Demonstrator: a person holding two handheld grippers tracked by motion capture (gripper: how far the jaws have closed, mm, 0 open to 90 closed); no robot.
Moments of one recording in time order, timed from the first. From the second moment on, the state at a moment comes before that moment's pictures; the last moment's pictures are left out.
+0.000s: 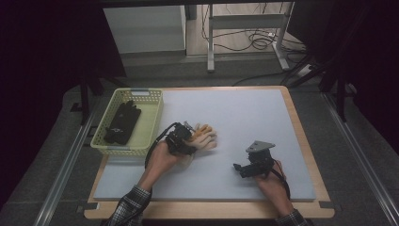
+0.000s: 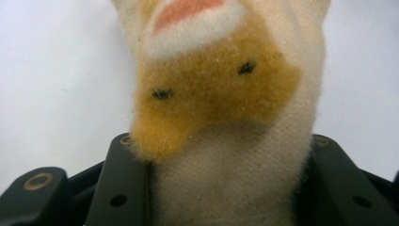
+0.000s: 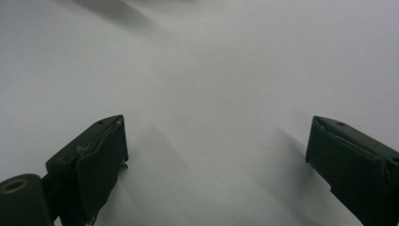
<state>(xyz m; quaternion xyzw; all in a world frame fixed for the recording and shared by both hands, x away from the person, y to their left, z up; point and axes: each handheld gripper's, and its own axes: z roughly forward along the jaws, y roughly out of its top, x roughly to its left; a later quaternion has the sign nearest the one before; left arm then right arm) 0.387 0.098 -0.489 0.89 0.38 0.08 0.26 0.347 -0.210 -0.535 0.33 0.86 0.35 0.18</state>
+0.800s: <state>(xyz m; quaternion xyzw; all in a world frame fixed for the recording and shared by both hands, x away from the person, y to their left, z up) 0.411 0.166 -0.412 0.85 0.44 0.13 0.27 0.347 -0.210 -0.535 0.33 0.86 0.35 0.18</state>
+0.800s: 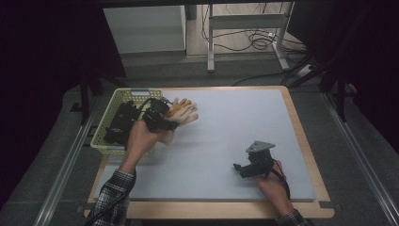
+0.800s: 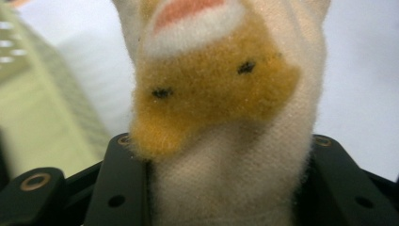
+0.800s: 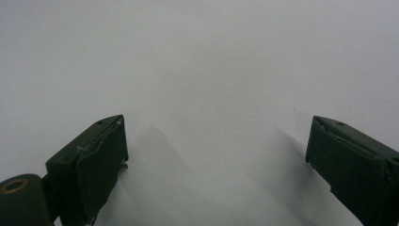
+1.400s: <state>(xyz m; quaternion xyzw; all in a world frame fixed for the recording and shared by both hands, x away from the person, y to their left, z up) 0.433 0.243 -0.405 0.79 0.53 0.16 0.25 0.347 -0.210 -0.535 0.33 0.86 0.35 0.18</state>
